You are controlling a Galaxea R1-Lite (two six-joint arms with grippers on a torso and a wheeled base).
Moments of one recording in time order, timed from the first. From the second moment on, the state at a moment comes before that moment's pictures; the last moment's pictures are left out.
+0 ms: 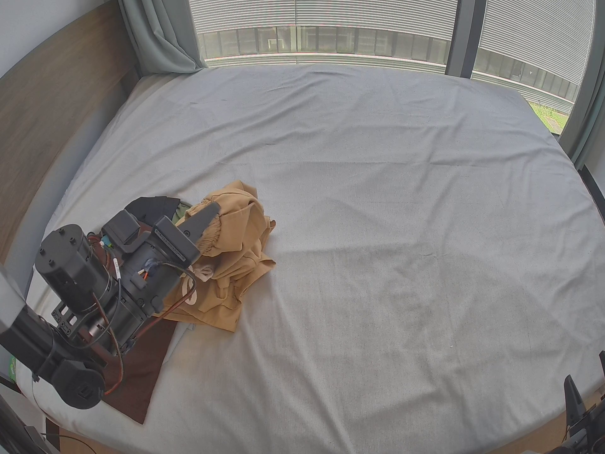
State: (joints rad) left arm -0.48 1.78 -0.40 -1.54 -0.04 -0.81; right arm 0.00 0.02 -0.02 0.00 0.01 -0.03
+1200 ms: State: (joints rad) left arm -0.81 1.88 -0.62 -1.47 -0.04 -0.81; right arm 0.00 0.02 -0.02 0.00 0.01 -0.02
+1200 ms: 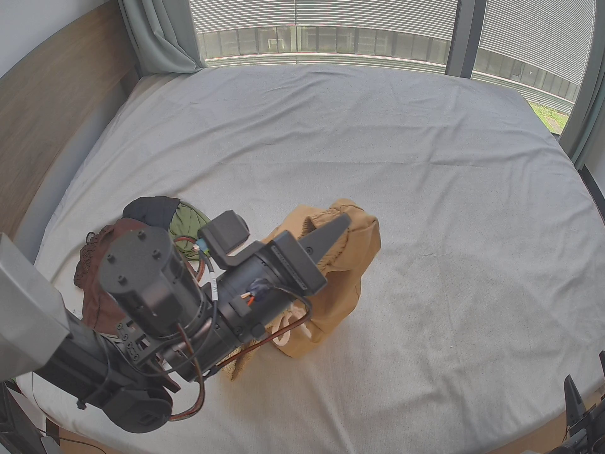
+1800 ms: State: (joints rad) left arm -0.96 2.07 -0.78 -1.48 -0.06 -0.81; right arm 0.00 0.02 -0.02 0.00 0.01 -0.02
